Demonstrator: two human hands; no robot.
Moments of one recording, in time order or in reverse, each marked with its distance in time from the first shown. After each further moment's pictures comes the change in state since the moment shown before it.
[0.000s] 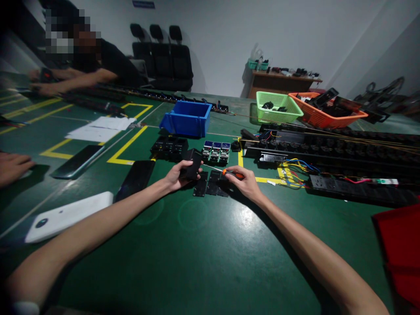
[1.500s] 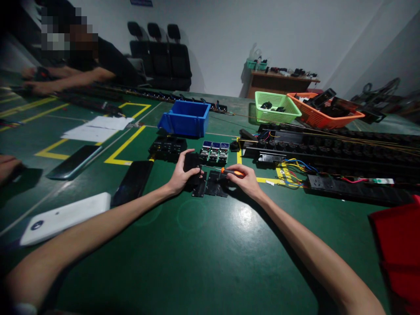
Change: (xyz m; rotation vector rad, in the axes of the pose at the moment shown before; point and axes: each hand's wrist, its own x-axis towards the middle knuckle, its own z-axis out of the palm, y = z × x) left_hand 0.005 -0.020 0.005 0.441 0.049 0.476; right_hand 0.005 0.013 -0.005 0.165 -0.008 0.108
